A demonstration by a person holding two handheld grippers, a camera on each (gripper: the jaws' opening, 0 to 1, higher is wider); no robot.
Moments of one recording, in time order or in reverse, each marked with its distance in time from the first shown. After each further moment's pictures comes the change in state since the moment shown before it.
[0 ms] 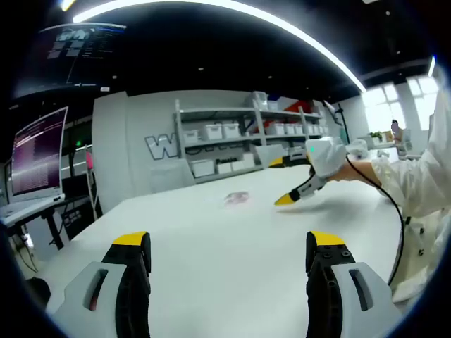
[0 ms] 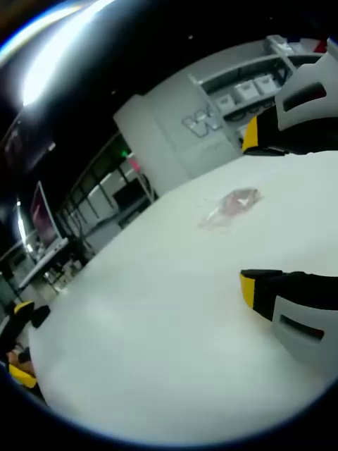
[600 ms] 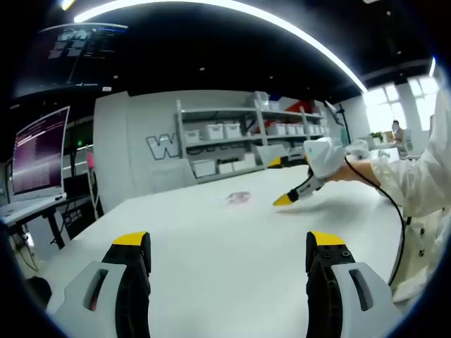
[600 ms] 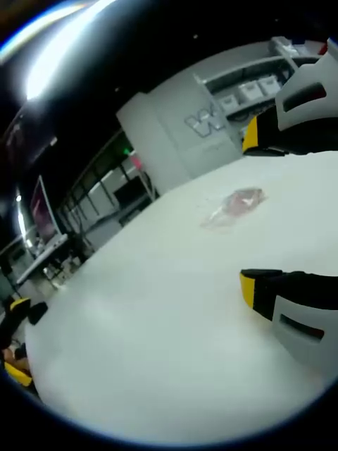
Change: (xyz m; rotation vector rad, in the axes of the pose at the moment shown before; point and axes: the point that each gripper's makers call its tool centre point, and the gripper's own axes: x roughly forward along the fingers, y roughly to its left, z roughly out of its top) left arm -0.001 0.002 0.000 -0.004 0.000 0.007; right arm 0.008 0.000 0.004 -0.020 -0.005 0.008
